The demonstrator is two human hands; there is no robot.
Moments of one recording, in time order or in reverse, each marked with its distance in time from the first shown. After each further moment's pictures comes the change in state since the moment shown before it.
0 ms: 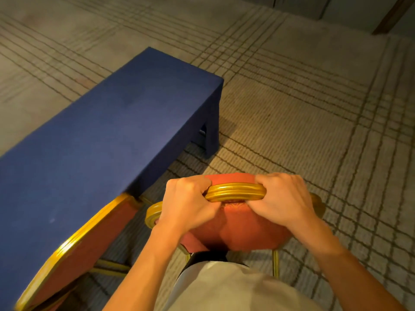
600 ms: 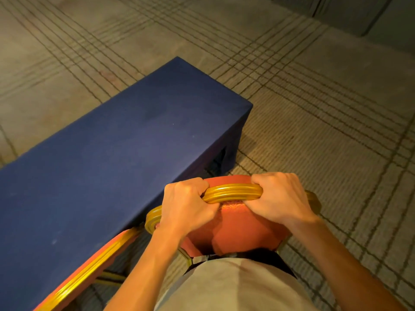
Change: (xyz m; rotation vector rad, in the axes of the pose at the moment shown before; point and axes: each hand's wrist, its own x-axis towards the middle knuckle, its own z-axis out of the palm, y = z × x) left_hand 0.140 -0.085 -0.001 0.009 0.005 -0.196; right_hand 0.207 -0.004 0.001 -0.005 -0.092 -0.168
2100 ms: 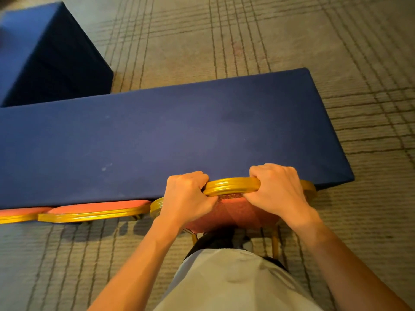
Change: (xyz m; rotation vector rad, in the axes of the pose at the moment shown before) left_hand 0.106 -0.051 0.021 0.265 0.290 -0.590; right_hand 0.276 -0.004 0.026 0.107 -0.103 -0.741
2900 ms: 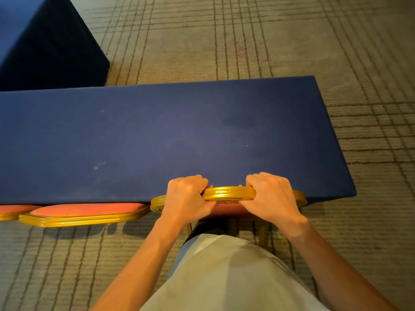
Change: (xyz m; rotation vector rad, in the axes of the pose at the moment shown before) left_hand 0.015 -0.044 0.040 -0.009 0.039 0.018; right_hand 0.033 0.001 0.042 -0.040 -0.046 -0.046
